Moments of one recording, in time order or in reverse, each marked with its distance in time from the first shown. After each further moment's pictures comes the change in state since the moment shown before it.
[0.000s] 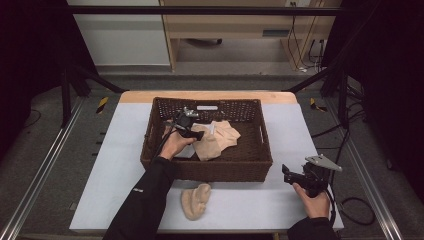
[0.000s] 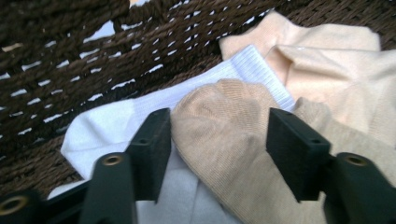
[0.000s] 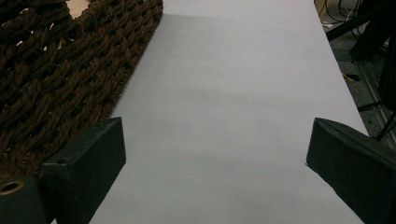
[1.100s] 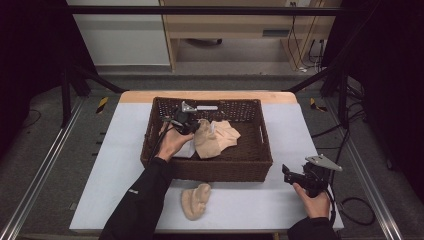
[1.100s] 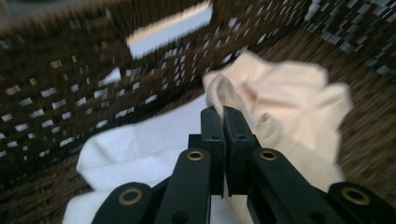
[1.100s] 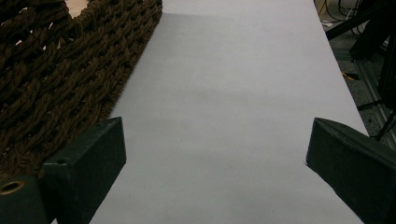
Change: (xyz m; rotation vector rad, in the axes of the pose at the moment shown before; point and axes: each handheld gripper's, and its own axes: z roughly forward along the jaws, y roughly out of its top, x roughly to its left) left arm -0.005 0.017 -0.039 -0.118 -0.045 -0.003; right arm -0.001 0.000 0.000 0.002 0.000 -0.001
